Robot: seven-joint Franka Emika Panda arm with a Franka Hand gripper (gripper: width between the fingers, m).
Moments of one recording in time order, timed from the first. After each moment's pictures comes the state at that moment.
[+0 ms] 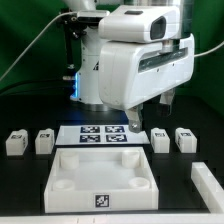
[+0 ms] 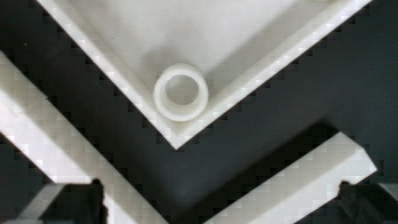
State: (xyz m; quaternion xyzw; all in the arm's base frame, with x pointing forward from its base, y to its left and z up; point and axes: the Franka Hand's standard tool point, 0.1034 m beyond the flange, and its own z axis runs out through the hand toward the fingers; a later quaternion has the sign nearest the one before) arm 0.562 0.060 0.120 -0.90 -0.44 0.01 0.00
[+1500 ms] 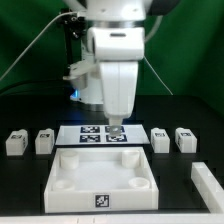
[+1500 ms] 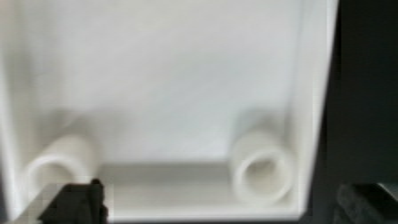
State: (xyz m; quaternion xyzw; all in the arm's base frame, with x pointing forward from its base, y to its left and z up) arm 0.478 -0.004 0.080 -0.68 -0.73 0.01 0.02
